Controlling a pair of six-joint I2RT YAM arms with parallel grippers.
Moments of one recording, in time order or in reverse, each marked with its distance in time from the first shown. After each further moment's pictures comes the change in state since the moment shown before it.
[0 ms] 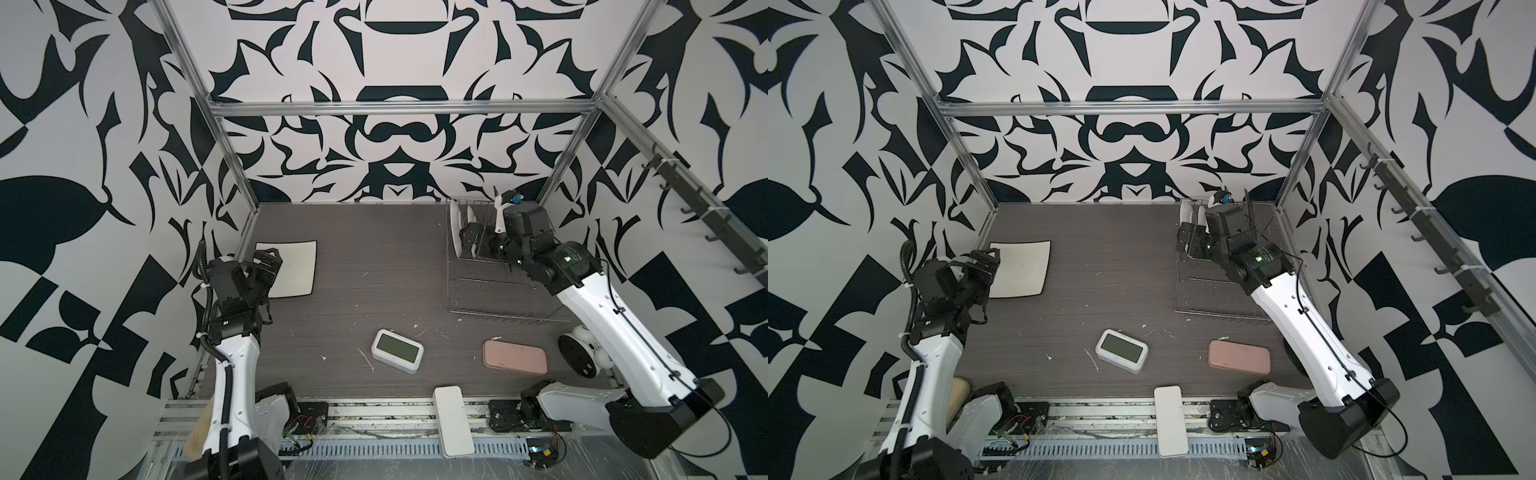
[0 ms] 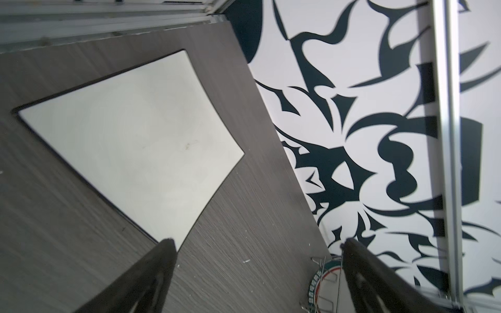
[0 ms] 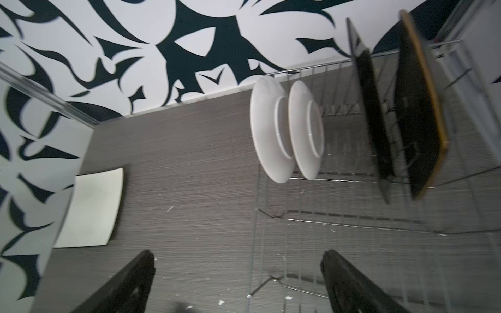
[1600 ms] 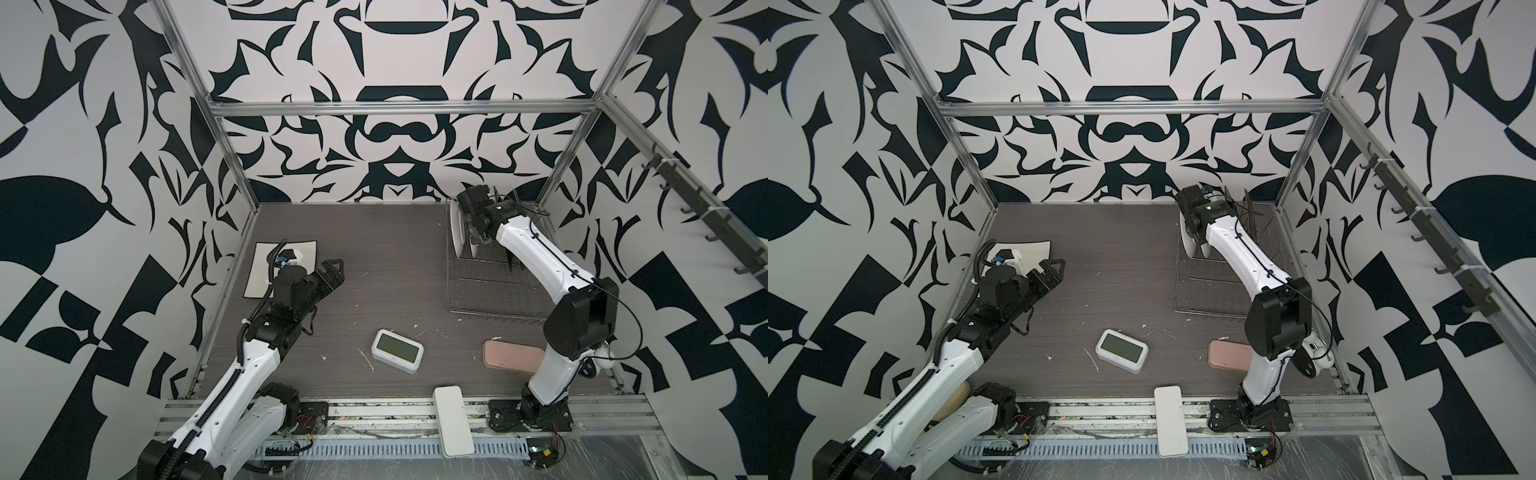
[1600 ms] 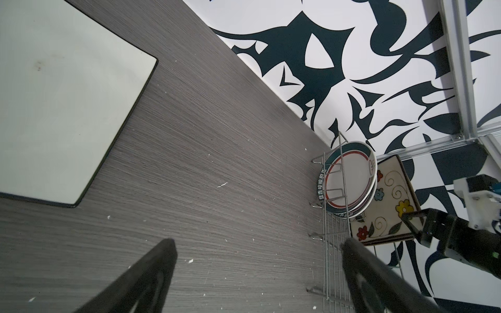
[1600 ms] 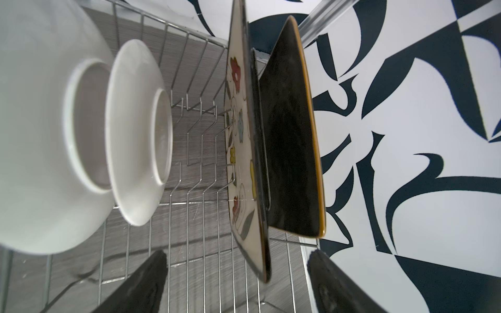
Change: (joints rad) left arm -0.595 0.011 -0.102 0.112 -0.259 0.076; right arm -0.094 0.554 0.285 -0.173 0.540 -0.289
